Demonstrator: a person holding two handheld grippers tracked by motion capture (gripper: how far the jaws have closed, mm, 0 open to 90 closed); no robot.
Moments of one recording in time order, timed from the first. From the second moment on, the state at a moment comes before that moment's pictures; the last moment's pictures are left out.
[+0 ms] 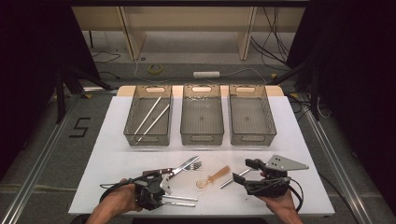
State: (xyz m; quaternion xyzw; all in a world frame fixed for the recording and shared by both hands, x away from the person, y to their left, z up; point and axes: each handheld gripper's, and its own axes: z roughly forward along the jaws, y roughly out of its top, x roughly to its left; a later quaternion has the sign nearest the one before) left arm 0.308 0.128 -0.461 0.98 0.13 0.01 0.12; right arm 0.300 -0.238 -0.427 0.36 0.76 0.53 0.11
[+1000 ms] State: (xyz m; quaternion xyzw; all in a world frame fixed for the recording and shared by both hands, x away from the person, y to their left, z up) left arm 0.305 0.129 -0.461 0.99 0.07 0.01 0.12; right arm 0.300 -0.237 -0.428 0.36 0.77 0.52 0.11
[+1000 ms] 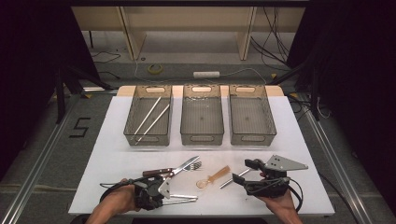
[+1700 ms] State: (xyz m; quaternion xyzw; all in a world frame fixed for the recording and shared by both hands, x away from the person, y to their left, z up) left arm 0.304 0.128 -0.452 0.98 0.10 -0.01 0.15; right arm 0.301 -0.237 -0.428 0.36 0.77 0.52 0.11
